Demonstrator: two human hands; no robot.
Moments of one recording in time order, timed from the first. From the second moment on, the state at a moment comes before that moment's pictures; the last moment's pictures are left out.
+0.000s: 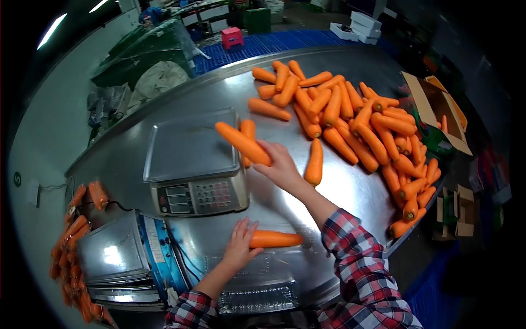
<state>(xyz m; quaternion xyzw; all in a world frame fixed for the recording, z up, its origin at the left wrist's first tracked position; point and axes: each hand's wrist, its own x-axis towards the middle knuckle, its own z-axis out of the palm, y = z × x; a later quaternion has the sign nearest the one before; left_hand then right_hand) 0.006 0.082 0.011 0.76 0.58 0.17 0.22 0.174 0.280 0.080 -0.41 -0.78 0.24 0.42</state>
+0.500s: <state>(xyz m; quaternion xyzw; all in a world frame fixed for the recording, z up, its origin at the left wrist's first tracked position) -0.092 0.016 0.012 0.74 0.63 0.01 0.24 0.146 0.305 0.072 -0.43 -0.79 0.09 0.43</state>
